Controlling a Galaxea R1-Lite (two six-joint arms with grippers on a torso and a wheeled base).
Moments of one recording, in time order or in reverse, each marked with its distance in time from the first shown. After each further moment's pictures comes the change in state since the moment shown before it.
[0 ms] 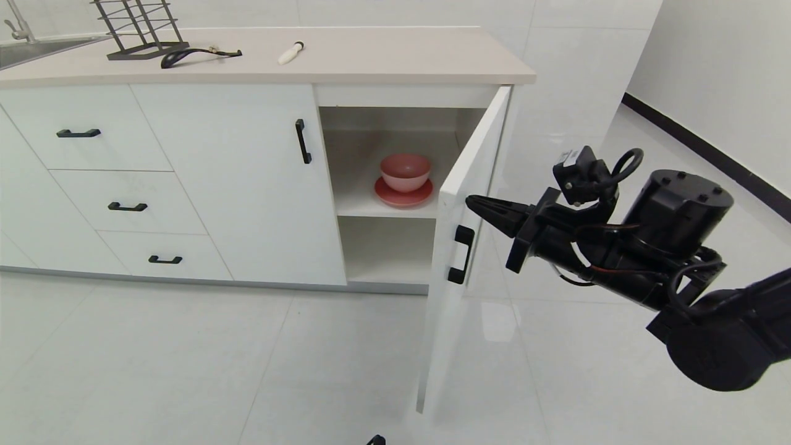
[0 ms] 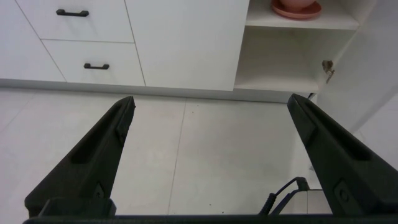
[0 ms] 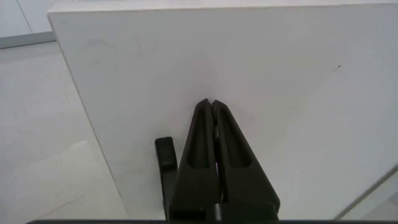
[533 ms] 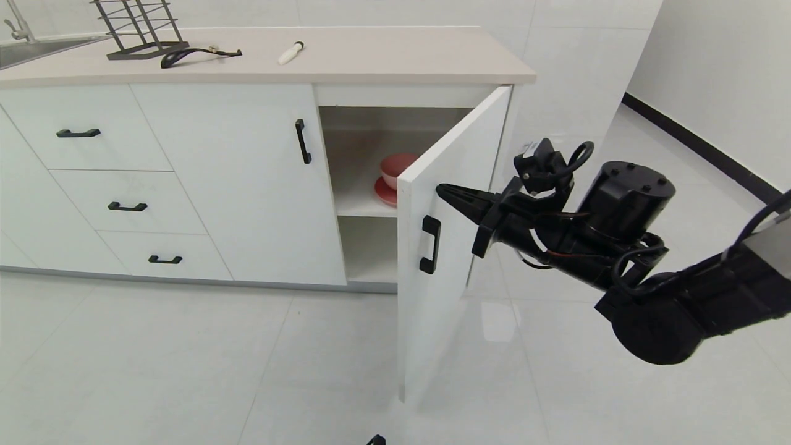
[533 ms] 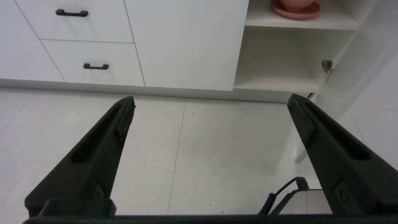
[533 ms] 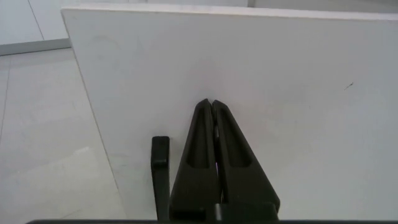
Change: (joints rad) left arm 0.000 0.000 0.000 0.000 -0.001 0.000; right arm 0.050 0.120 -0.167 -0.015 0.000 0.002
